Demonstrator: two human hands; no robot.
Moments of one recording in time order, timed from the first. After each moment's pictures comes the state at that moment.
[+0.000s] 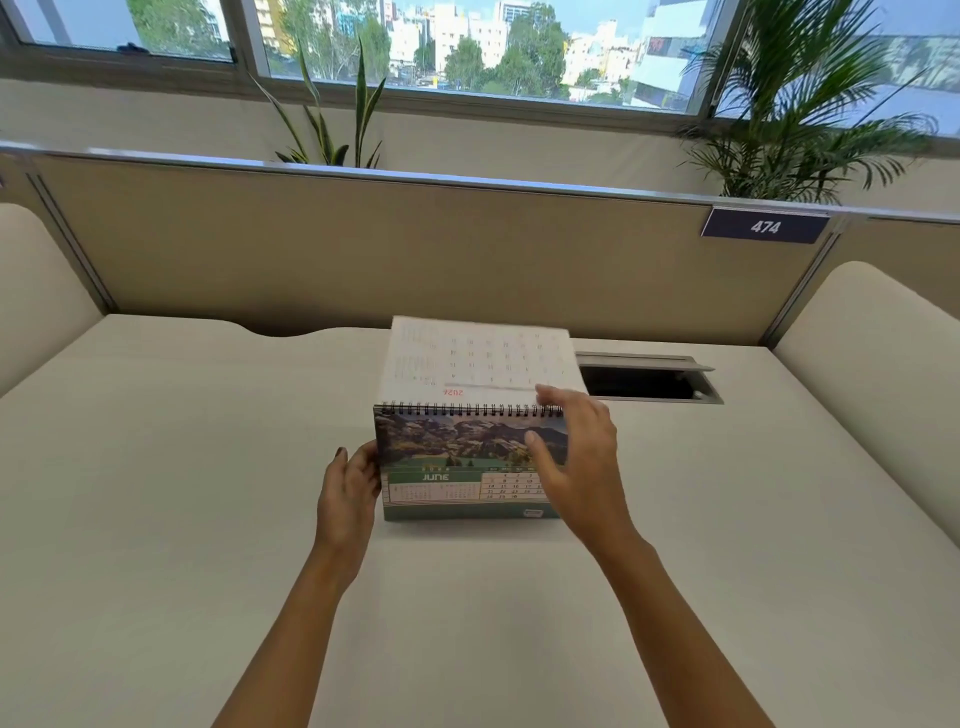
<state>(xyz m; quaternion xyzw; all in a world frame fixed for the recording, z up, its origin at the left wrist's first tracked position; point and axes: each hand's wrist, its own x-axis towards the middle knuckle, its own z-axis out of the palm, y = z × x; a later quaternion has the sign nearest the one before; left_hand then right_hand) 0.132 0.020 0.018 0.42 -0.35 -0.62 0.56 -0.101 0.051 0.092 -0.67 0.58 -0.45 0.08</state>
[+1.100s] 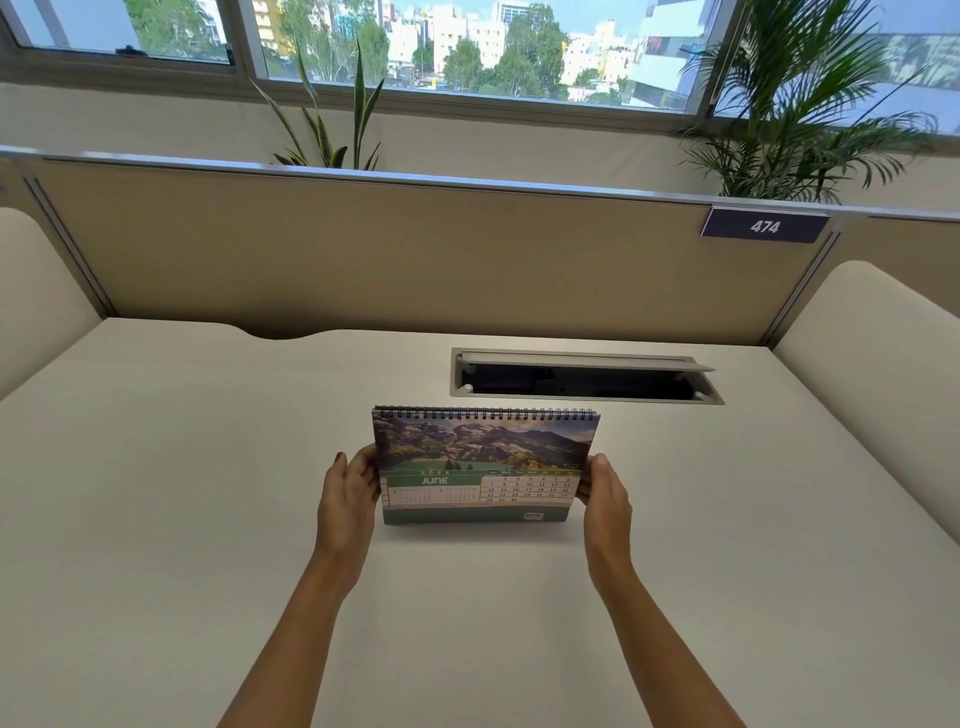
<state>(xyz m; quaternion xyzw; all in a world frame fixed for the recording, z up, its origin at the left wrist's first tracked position) 0.129 0.022 0.018 0.44 -0.34 -0.62 0.56 -0.120 0.049 0.023 -0.35 0.66 -0.57 0.34</state>
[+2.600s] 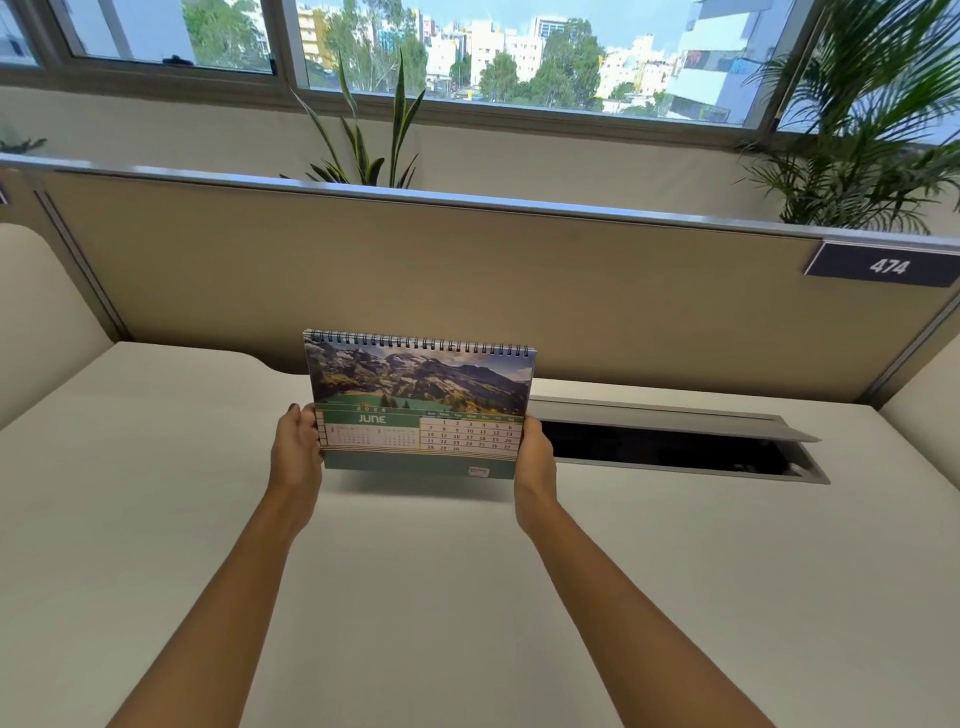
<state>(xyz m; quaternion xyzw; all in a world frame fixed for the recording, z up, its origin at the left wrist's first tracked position) 0.215 -0.148 0.038 0.52 -0.32 -0.53 0.59 -0.017 -0.149 0.032 -0.33 0.61 -0.52 0.50</state>
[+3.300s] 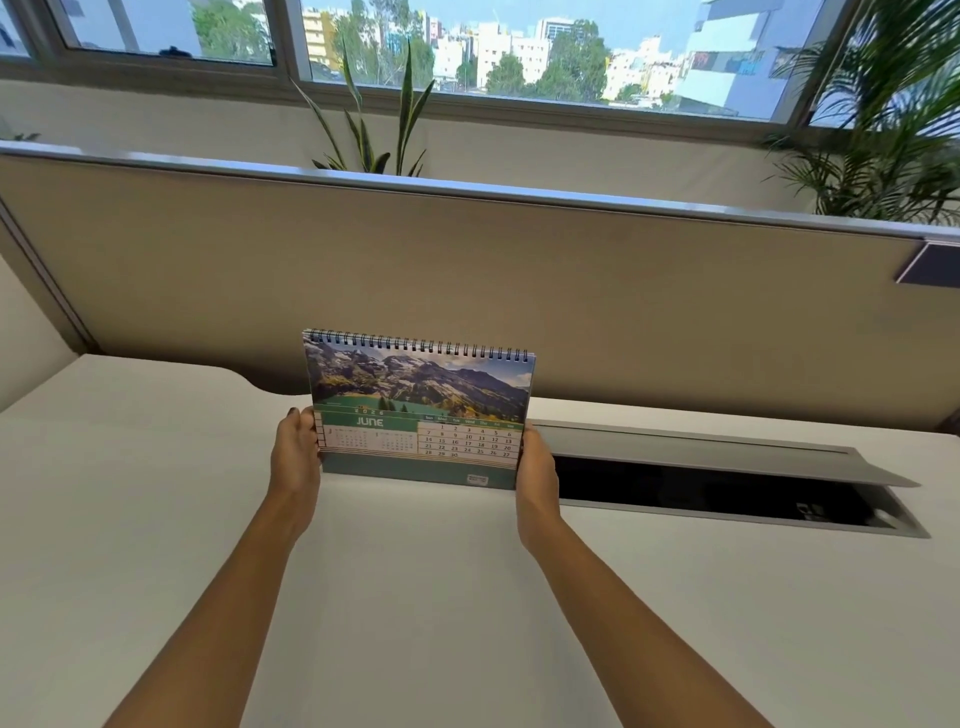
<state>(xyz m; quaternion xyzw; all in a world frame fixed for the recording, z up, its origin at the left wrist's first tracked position) 0.231 -0.241 -0.007 0.55 -0.31 -0.51 0.59 0.004 -0.232 -0.012 -0.30 0.63 -0.52 0.50</state>
